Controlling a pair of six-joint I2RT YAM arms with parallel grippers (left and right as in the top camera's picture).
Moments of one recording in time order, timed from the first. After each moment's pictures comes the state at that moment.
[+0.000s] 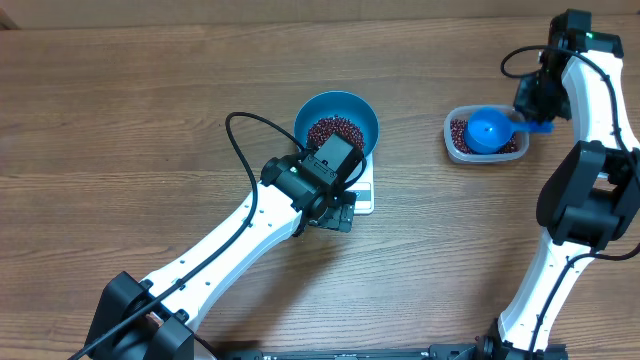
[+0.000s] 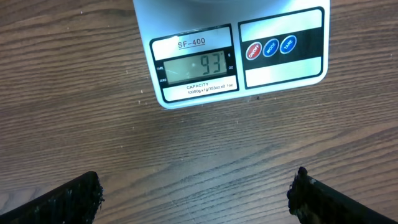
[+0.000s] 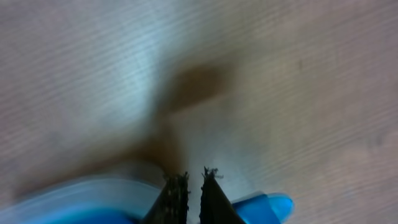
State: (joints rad) left arm -0.70 1.62 1.26 -0.99 -0.13 -0.51; right arm -0.24 2.30 2.08 -1.23 0.14 0.15
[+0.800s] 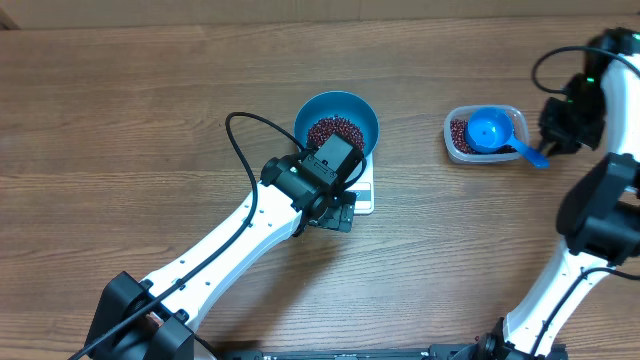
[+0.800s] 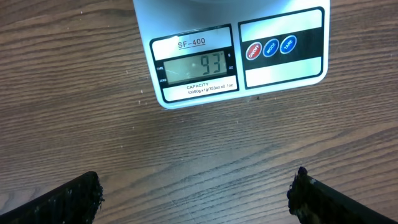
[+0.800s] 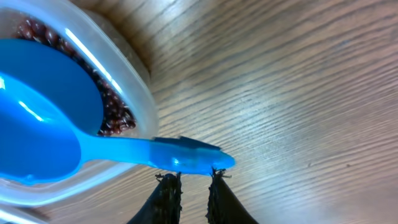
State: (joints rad) left arm -0.70 1.62 1.26 -0.99 -0.13 -0.51; right arm -0.38 2.23 2.09 -1.57 -0.07 0.14
